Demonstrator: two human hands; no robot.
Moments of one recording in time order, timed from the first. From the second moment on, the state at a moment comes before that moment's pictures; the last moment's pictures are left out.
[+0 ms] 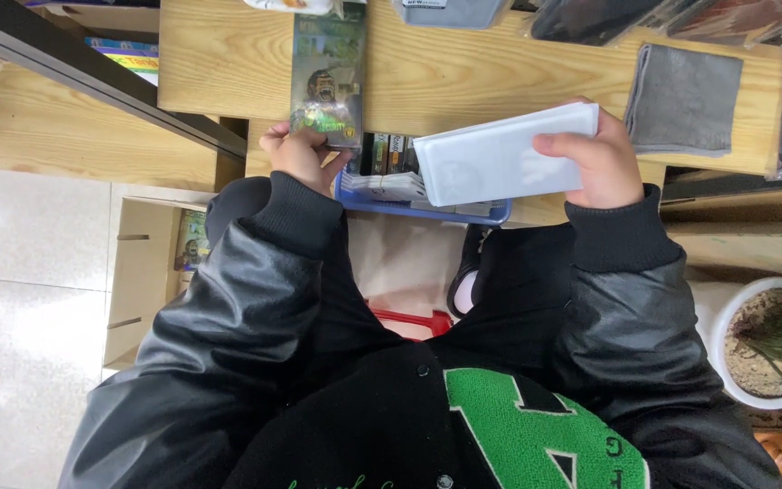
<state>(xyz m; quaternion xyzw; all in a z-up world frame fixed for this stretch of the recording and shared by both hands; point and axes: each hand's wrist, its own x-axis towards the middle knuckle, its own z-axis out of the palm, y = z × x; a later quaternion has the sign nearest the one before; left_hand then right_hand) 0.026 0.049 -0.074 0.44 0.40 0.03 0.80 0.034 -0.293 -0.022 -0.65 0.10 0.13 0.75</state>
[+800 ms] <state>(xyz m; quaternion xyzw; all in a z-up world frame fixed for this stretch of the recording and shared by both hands) 0.042 0.051 -0.094 0.56 0.42 0.04 0.71 0.029 -0.280 -0.010 -0.67 0.10 0.13 0.72</state>
